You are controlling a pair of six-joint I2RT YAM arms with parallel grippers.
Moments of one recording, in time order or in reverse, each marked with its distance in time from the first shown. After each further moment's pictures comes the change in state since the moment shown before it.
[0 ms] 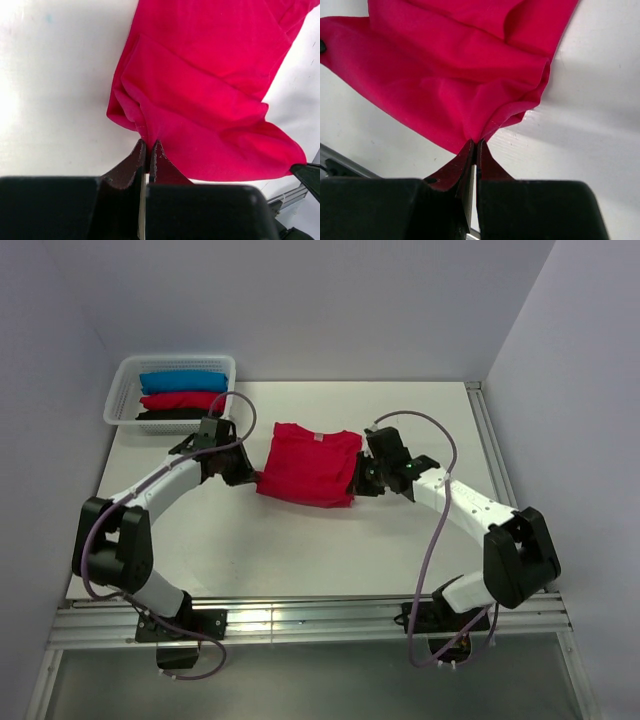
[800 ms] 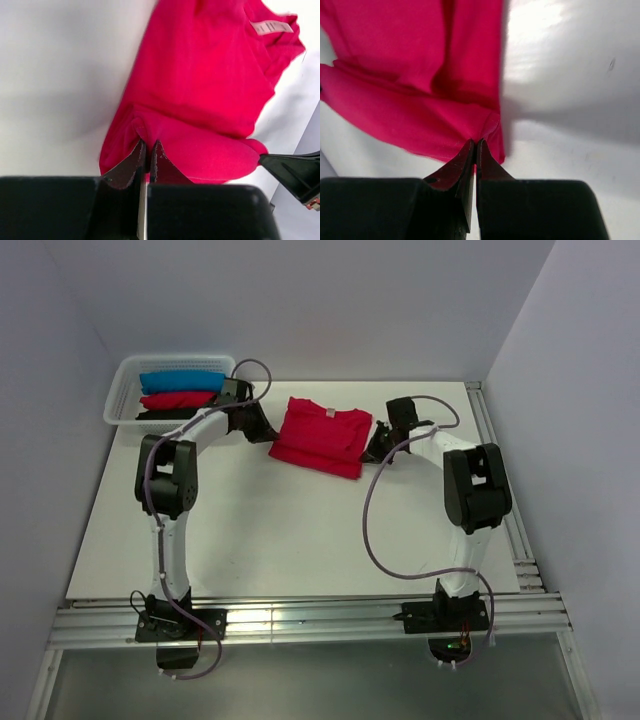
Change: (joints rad) left arm 0.060 0.623 0.633 0.011 0.145 -0.016; right arm -0.298 0.487 0.313 0.074 -0.139 0.092
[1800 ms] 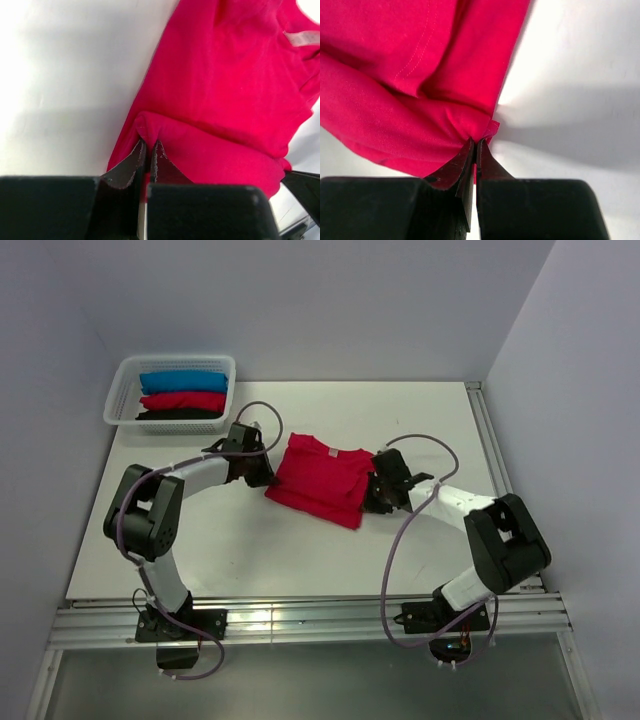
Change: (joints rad) left arm -0.142 -0.342 -0.586 0.233 -0.177 0.012; right arm 0.236 -0.363 -0.483 0.080 0.234 -0.035
